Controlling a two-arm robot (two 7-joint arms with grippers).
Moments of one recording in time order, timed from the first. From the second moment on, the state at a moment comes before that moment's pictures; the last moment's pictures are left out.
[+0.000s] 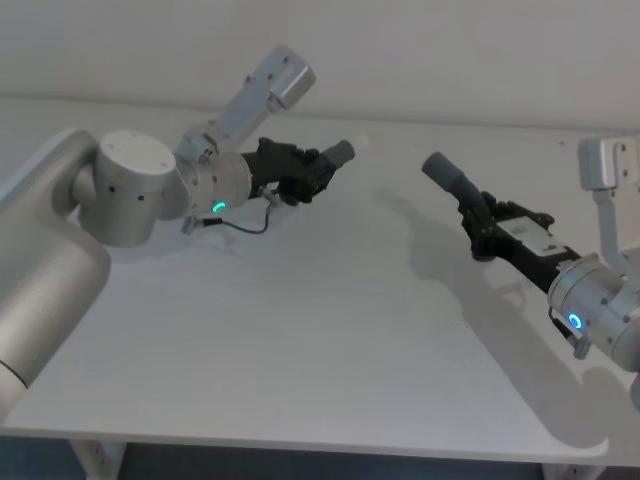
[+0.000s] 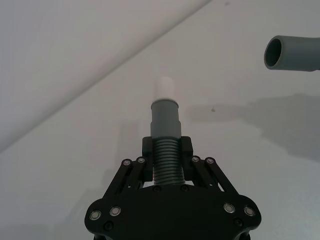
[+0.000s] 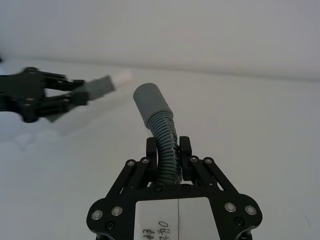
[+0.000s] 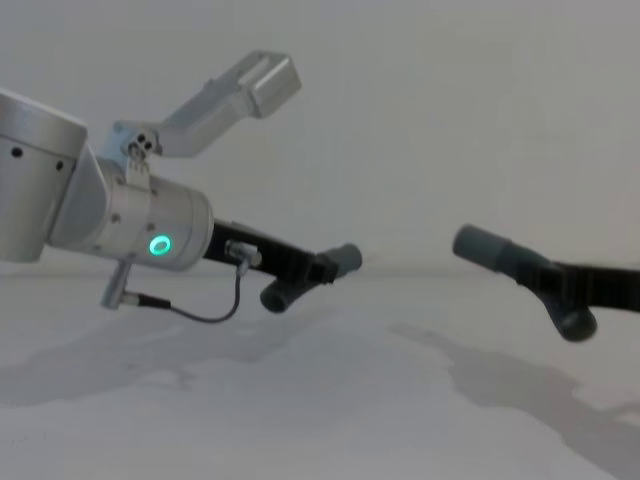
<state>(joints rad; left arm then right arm) -0.65 0.26 0.54 -1.26 -0.21 0.44 -0.46 0.14 0.28 -0.21 -1.64 0.37 0.35 0.26</state>
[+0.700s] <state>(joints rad) -0.73 0.35 0.57 -1.25 -0.26 0.28 -0.70 0.16 0.39 -0.21 -1.68 0.51 0.29 0.54</state>
